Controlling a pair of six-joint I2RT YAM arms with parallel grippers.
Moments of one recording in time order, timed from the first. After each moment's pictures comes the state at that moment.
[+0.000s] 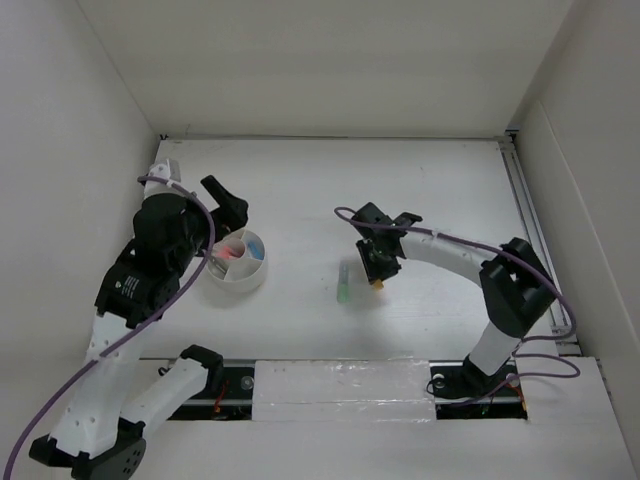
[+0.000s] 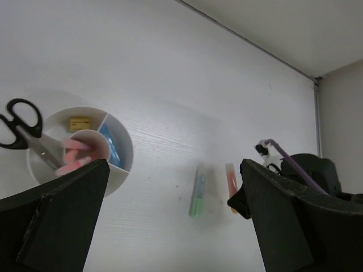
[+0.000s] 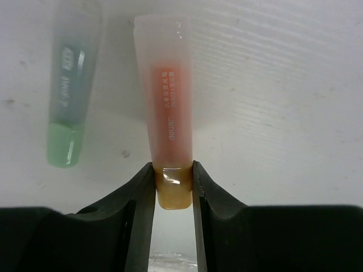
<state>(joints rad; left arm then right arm) -0.38 0.81 1.24 -0.84 -0.25 -0.67 0.71 1.72 1.15 -0.74 0.10 0.42</state>
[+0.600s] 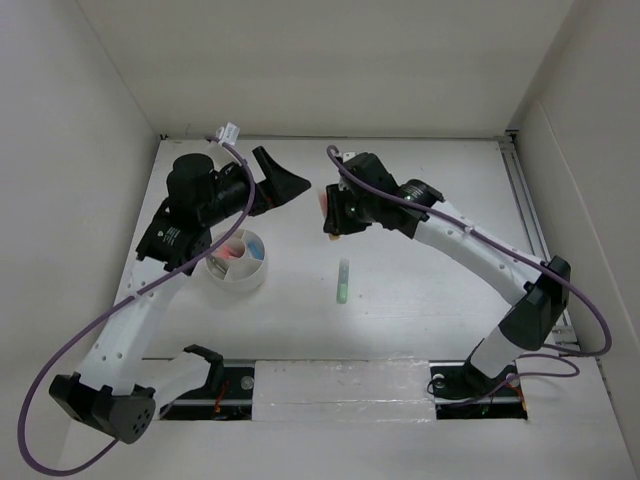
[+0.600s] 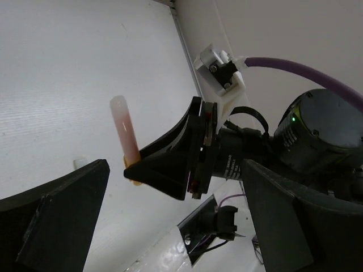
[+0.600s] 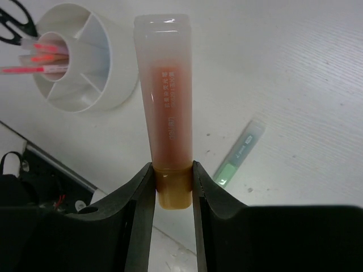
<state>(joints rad) -0.38 1.05 1.24 -0.43 0.39 -0.77 0.81 1.62 1.62 -0.77 0.04 0.49</state>
